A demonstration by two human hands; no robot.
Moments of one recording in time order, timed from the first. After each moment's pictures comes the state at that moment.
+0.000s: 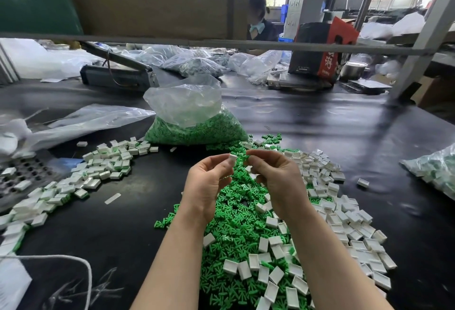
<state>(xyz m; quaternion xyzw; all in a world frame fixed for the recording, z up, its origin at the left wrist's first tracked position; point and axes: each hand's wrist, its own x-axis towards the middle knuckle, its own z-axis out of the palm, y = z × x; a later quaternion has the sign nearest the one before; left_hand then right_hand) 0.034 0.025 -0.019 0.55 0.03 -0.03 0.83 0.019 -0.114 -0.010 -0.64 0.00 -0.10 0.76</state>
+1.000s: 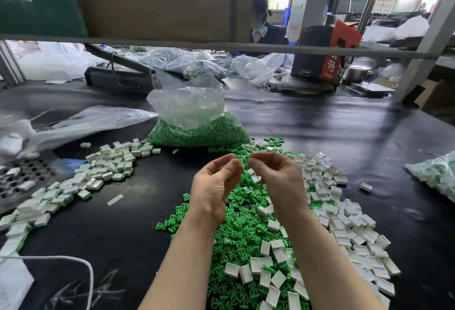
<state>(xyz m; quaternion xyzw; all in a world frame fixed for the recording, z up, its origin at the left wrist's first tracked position) 0.030 0.014 -0.014 0.43 0.07 -0.04 0.90 0.025 -0.111 -0.016 -0.66 0.00 -0.17 0.73</state>
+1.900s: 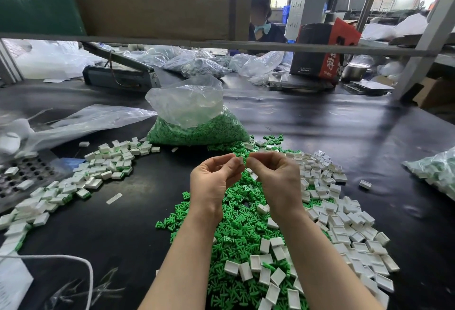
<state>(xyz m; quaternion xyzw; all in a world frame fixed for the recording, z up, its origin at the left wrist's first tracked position) 0.030 0.014 -0.018 0.49 0.04 0.02 0.87 0.021 -0.103 -0.014 -0.67 0.02 -0.21 0.71</state>
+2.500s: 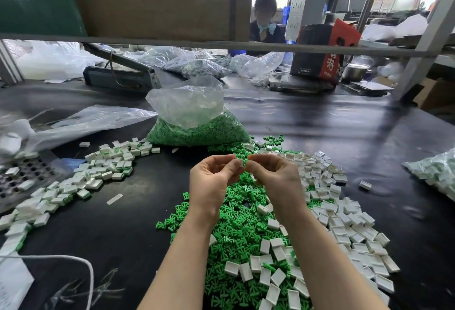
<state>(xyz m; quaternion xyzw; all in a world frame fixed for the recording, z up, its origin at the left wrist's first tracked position) 0.030 0.017 -0.020 0.56 0.00 0.06 0.82 0.020 -0.111 -0.016 -0.68 0.00 -0.14 0.72</state>
